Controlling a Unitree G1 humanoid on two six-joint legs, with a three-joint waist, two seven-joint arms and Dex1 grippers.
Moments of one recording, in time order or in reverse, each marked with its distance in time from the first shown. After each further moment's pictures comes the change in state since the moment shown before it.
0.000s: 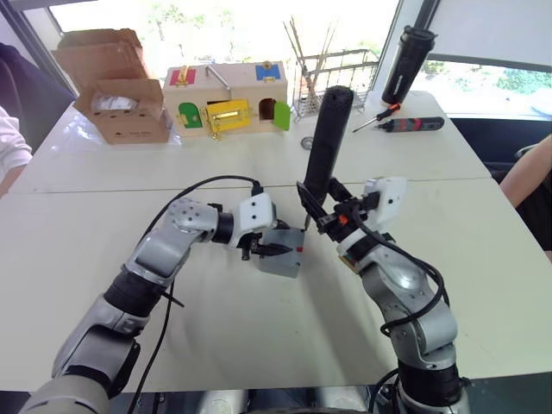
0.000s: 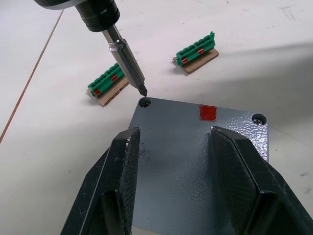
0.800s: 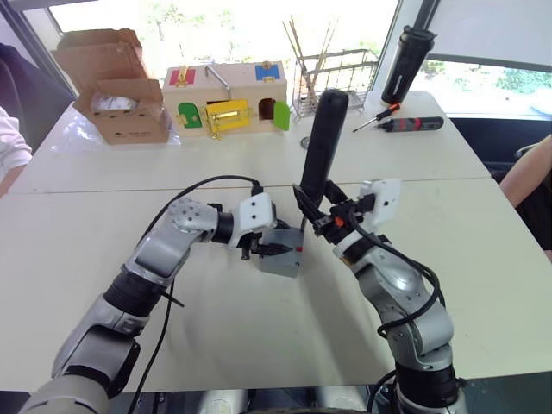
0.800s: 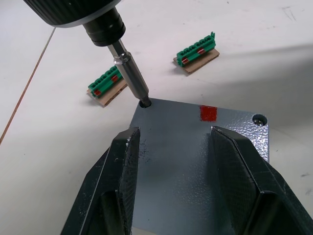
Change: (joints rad) left arm -0.001 0.000 0.000 0.000 0.000 -0.002 0.002; right arm 0.011 0.011 0.013 0.010 -0.001 -0.012 0.005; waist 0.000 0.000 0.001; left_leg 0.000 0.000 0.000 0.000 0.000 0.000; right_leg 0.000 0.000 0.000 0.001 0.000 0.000
